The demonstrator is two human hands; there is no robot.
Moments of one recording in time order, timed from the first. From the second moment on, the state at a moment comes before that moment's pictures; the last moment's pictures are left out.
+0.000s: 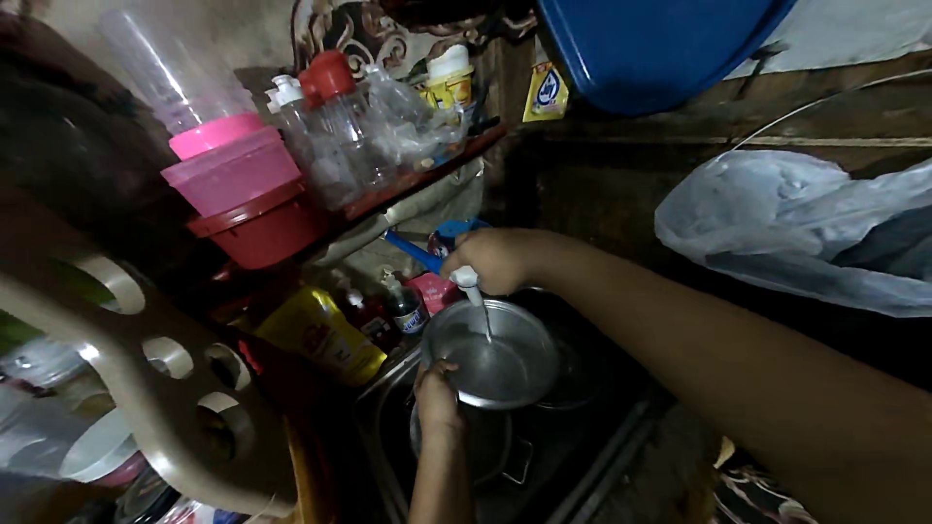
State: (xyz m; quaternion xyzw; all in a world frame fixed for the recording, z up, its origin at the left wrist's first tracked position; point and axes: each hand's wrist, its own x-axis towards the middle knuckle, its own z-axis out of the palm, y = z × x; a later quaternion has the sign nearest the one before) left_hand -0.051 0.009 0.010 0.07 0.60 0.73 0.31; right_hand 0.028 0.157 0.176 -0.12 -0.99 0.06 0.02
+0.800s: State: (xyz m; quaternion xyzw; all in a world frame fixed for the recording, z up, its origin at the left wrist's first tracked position) left_hand -0.041 0.014 -0.016 0.12 0.58 0.77 0.25; right_hand 0.018 0.150 -0.021 -0.43 -0.83 0.36 -0.07
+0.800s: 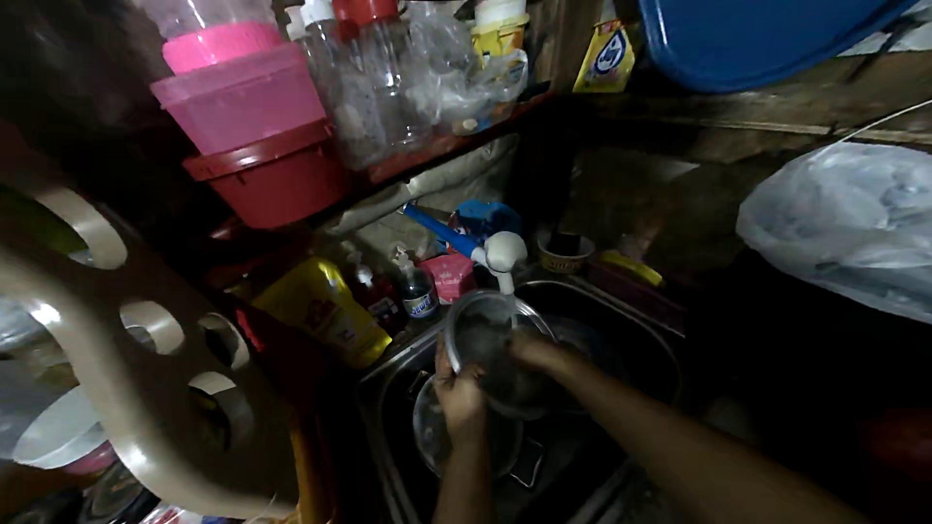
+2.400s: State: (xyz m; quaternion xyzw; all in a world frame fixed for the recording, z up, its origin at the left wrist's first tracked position) left_hand -0.088 0.019 0.014 0.15 0.64 0.72 0.21; right_hand 0.023 0.133 -0.023 -0.24 -0.93 0.27 -0.09
